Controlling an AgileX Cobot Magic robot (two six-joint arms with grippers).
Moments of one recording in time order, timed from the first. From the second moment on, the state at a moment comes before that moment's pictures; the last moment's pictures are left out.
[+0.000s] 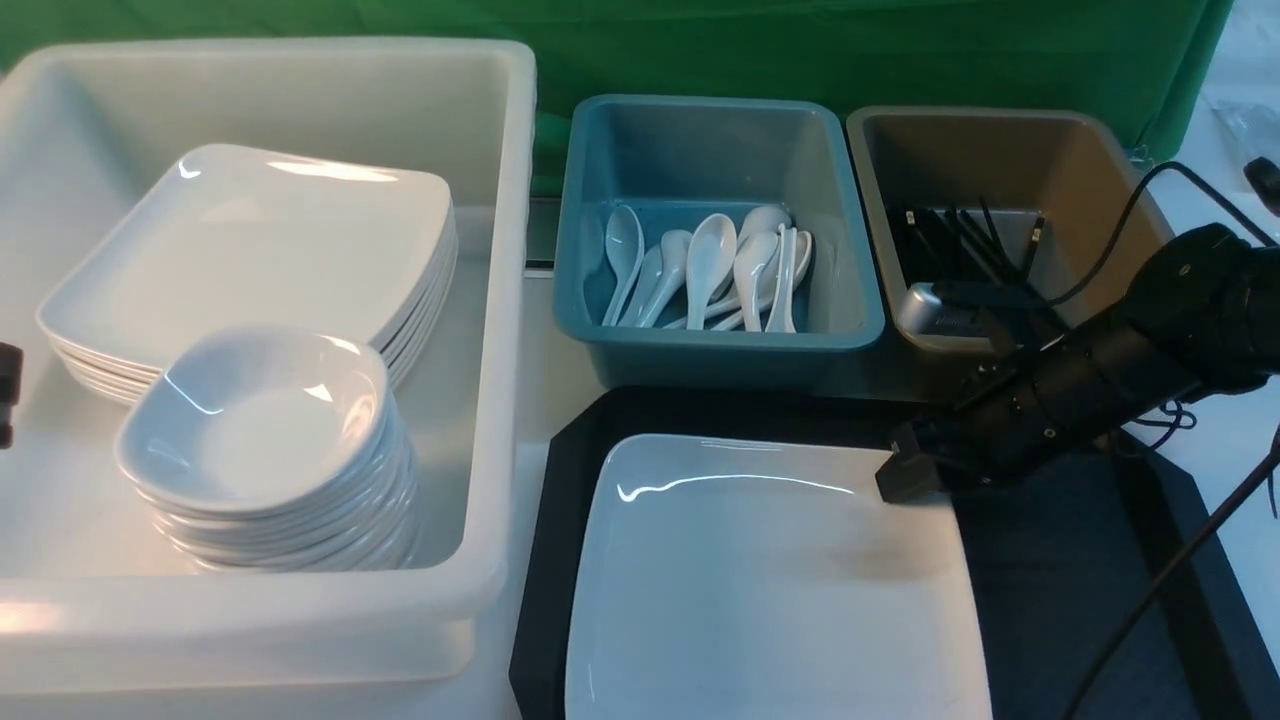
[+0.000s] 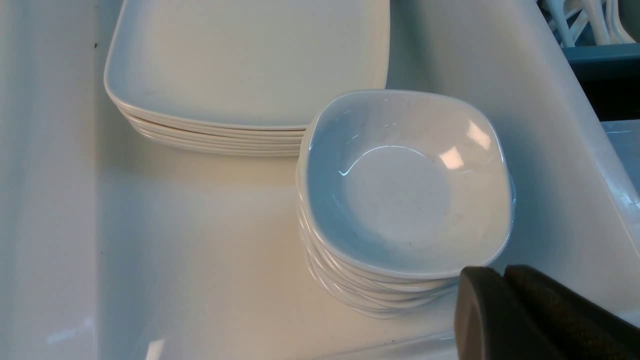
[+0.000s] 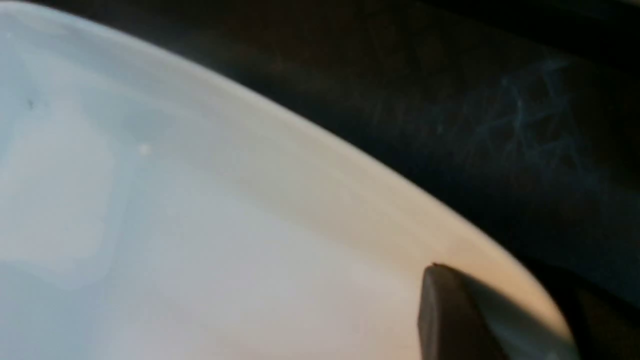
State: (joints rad) right arm 0.15 1.94 -1.16 0.69 0.57 -0.67; left arm -0.01 0.79 -0.97 -0.13 0.99 0.16
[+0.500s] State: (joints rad) right arm 0.15 1.54 -1.16 0.66 0.69 -0.65; left arm -0.01 0.79 -0.97 -0.13 0.99 0.16
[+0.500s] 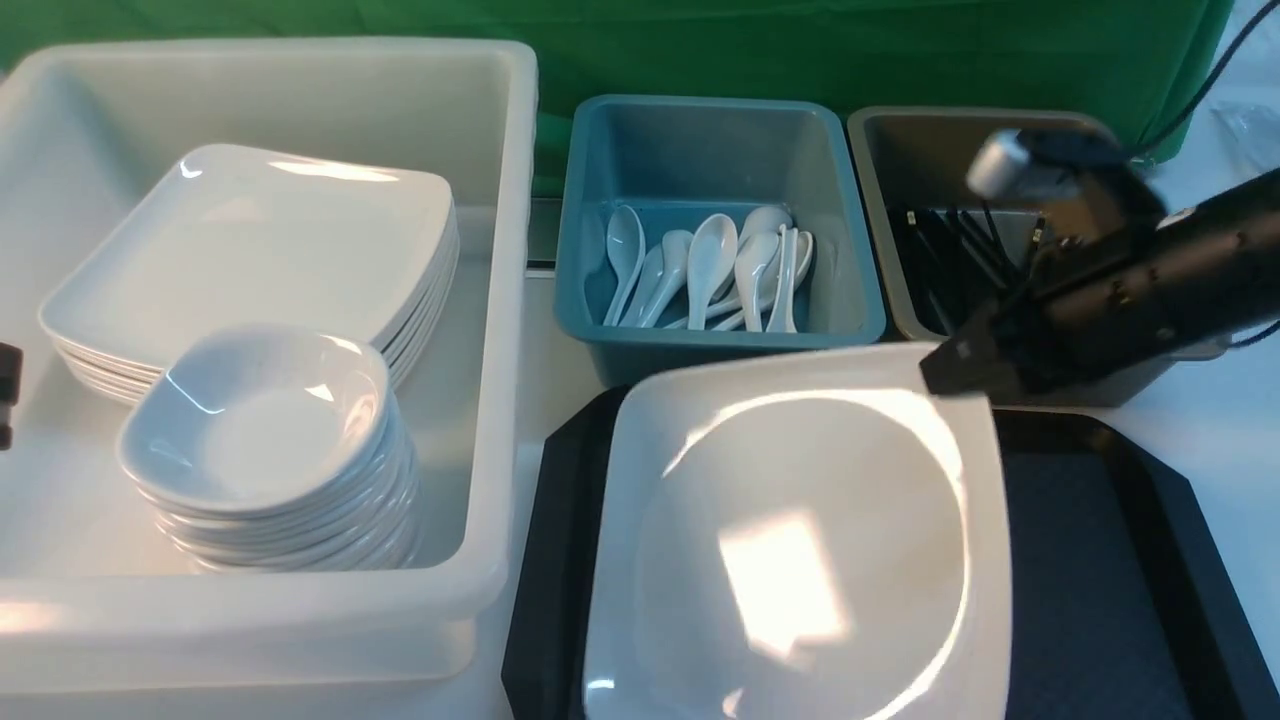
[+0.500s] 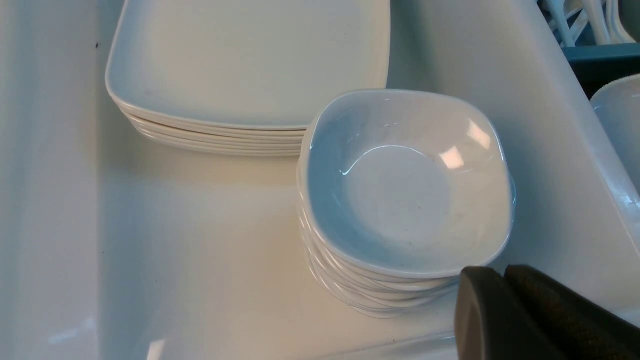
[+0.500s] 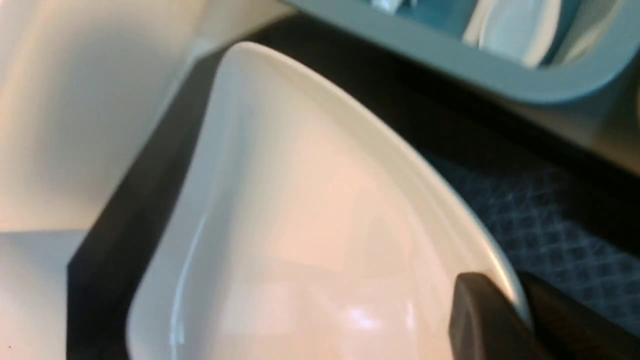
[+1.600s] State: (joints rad) right arm 0.39 1.89 -2.08 0.69 0.50 -0.32; left arm -0.01 0.79 -0.97 -0.13 0.91 0.05
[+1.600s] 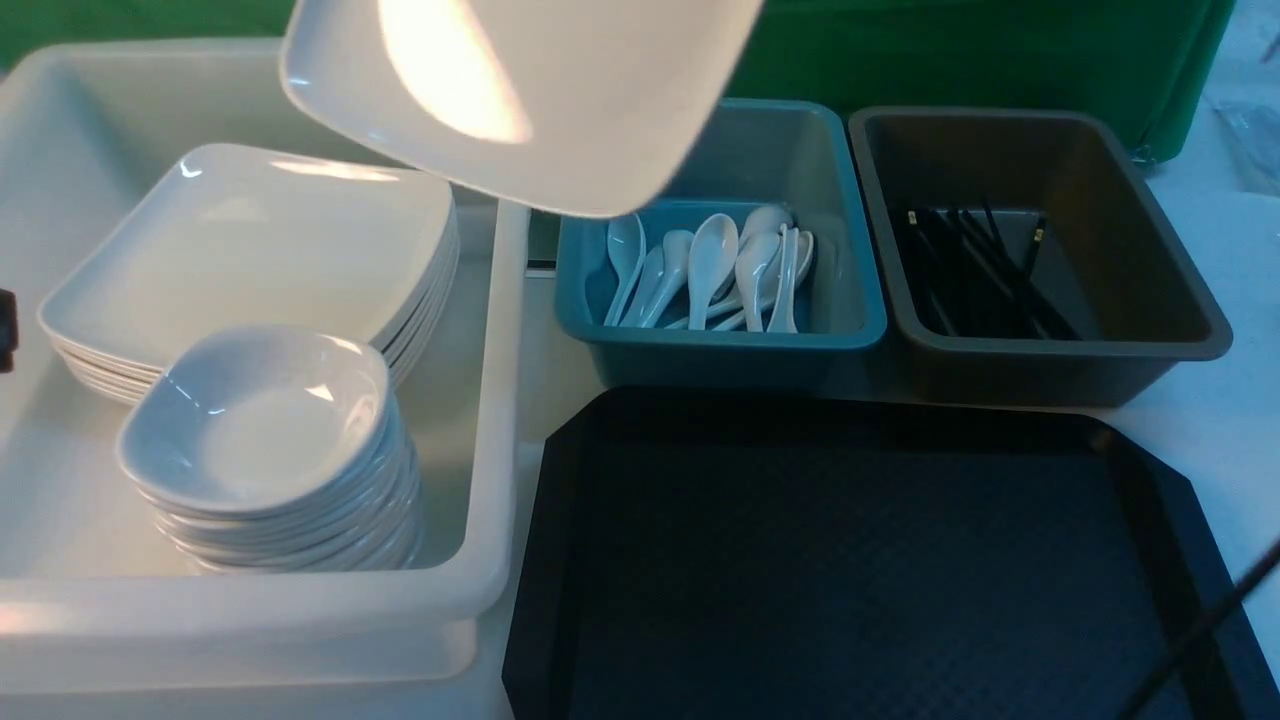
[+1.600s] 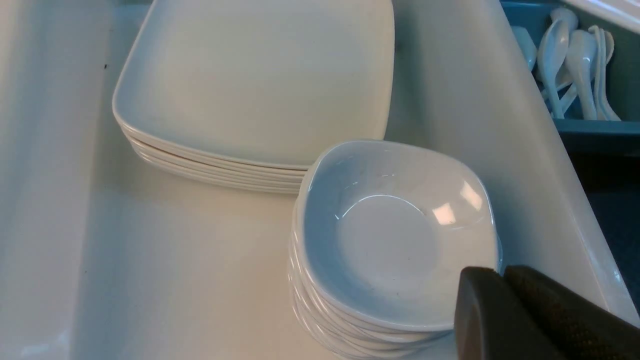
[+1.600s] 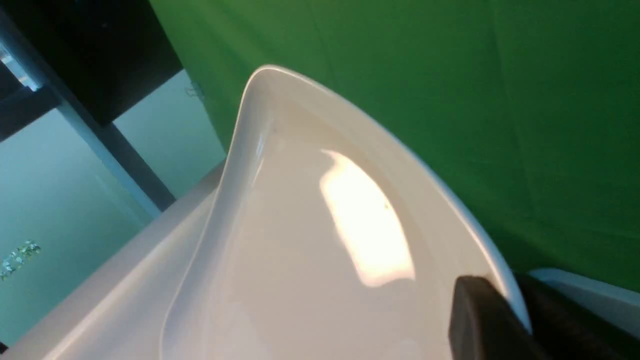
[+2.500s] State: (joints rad) right arm 0.64 2.29 -2.20 0.68 0.05 -0.34; left arm -0.01 0.79 -0.97 -0.13 0.93 0.03
